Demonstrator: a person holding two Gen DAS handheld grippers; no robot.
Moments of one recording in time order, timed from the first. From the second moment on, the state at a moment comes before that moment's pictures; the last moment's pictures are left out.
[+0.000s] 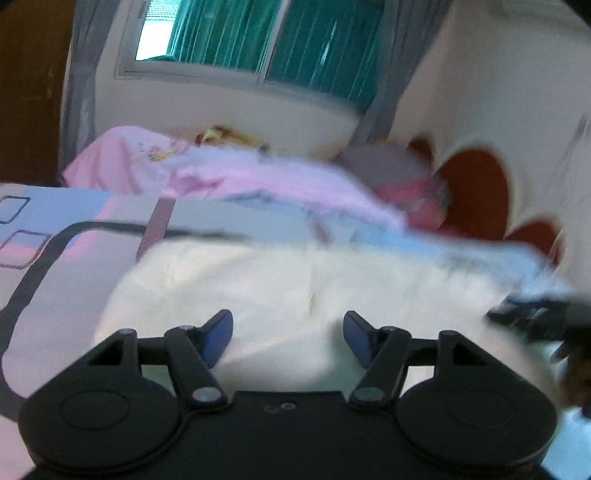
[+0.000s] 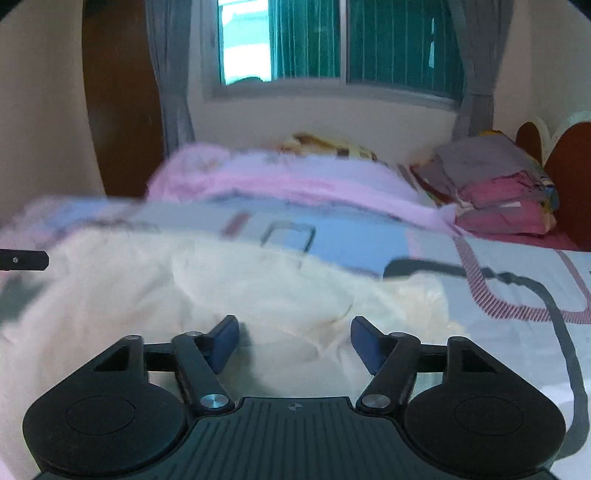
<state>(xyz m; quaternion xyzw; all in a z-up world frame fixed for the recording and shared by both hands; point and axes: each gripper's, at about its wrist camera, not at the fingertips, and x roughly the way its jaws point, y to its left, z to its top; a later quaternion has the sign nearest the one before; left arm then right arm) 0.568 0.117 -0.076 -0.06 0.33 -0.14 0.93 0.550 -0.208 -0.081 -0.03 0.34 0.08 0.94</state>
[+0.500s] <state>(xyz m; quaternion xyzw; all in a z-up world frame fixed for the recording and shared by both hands) 0.503 0.174 -0.082 0.00 0.31 -0.02 0.95 0.481 -0.277 -0.073 0.05 0.31 -0.01 0.95</state>
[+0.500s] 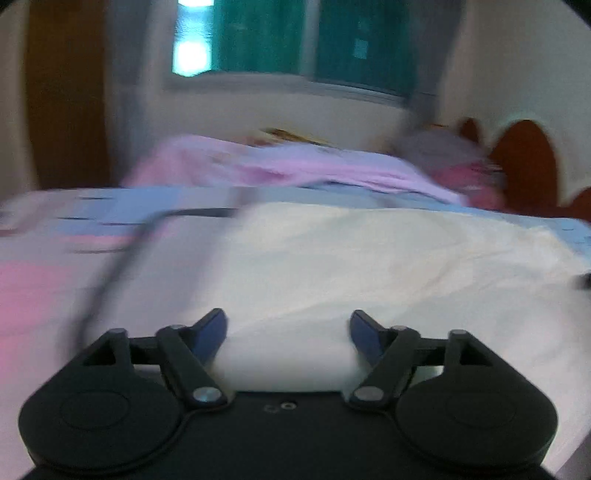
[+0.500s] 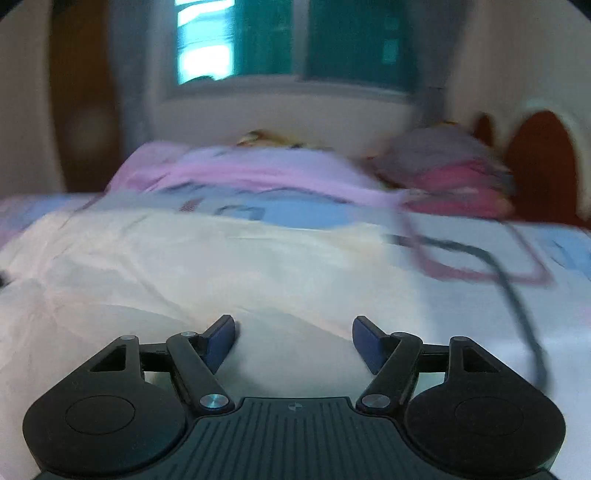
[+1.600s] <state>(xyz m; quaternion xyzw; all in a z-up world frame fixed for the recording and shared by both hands) 0.384 0.210 -0.139 -0.49 0.31 0.01 0.82 0.379 -0.349 -0.140 0.54 0.29 -0.05 0.79</state>
